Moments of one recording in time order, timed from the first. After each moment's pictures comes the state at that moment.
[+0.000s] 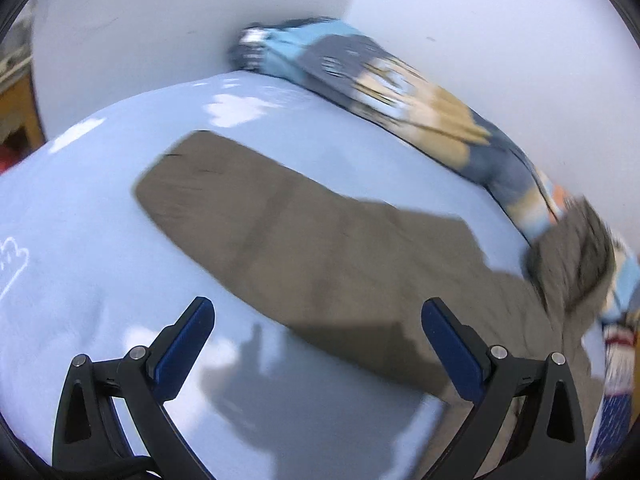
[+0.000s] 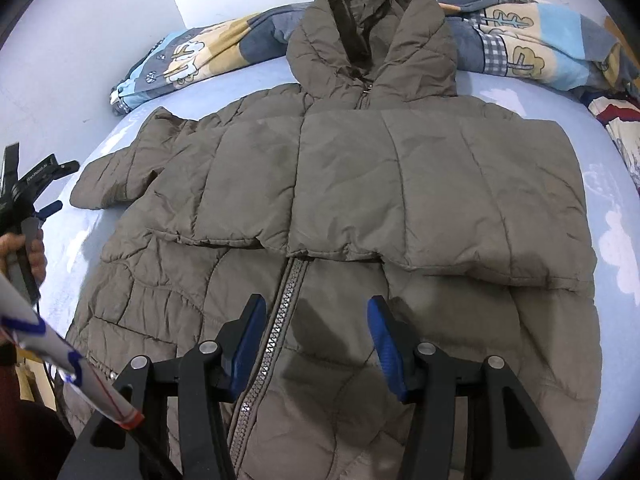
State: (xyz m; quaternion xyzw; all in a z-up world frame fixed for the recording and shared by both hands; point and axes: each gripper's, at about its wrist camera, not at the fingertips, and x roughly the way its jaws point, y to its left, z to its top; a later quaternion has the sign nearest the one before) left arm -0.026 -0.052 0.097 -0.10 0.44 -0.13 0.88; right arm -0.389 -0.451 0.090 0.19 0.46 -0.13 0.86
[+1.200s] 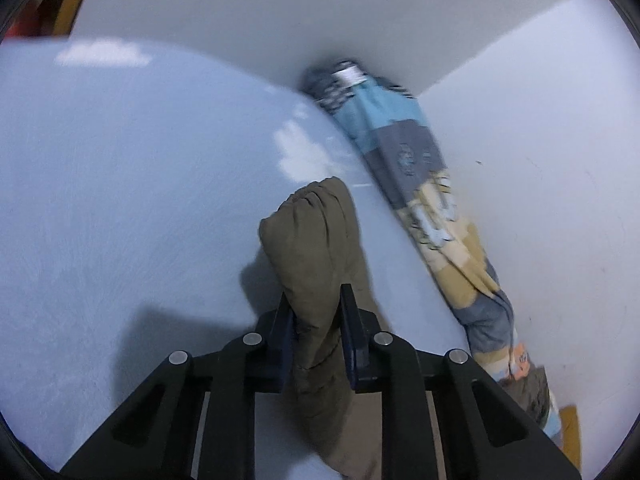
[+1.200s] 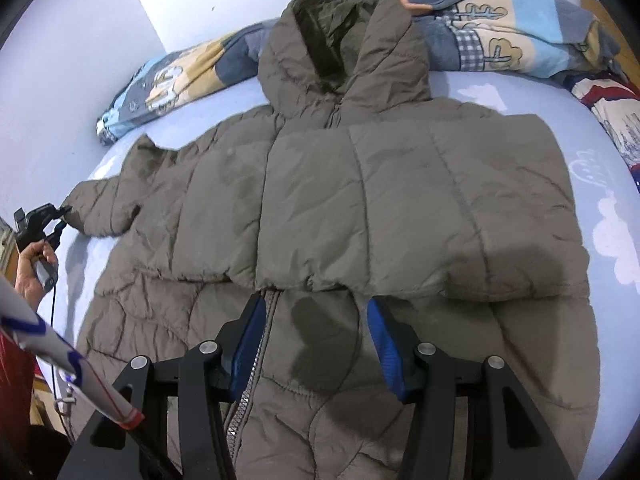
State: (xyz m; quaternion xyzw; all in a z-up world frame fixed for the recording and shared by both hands) left arm 0.061 0.045 0.063 -0.34 0.37 -0.13 0.85; right arm -0.394 -0.477 0.095 0.23 0.43 -0.16 0.86
